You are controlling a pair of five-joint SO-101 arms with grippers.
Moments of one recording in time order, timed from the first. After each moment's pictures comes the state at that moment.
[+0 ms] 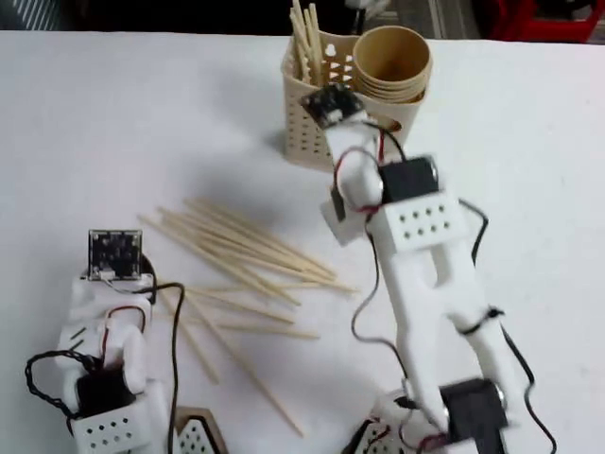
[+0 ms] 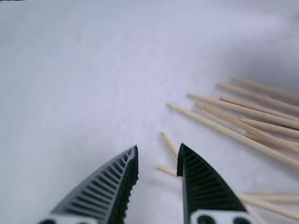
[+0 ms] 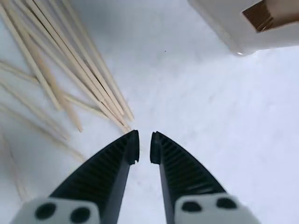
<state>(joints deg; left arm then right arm) -22.0 -103.4 93.6 54.5 -18.1 -19.5 -19.0 14.9 82.6 17.1</state>
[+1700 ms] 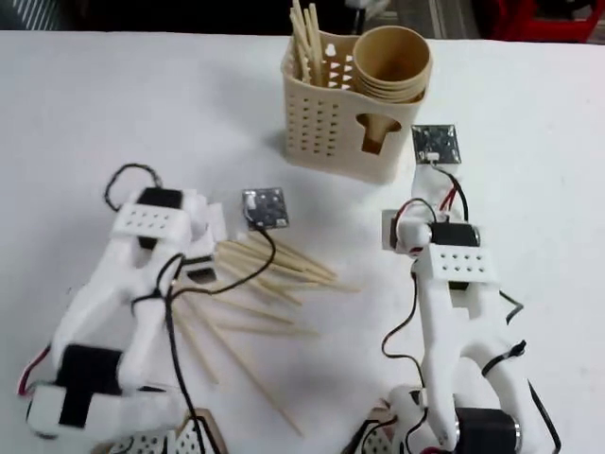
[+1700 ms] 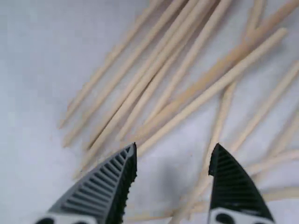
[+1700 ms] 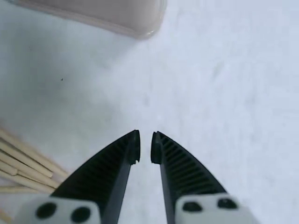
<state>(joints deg) 2.1 -7.1 36.1 59.5 -70.5 -1.6 -24.4 45.5 46.6 5.0</state>
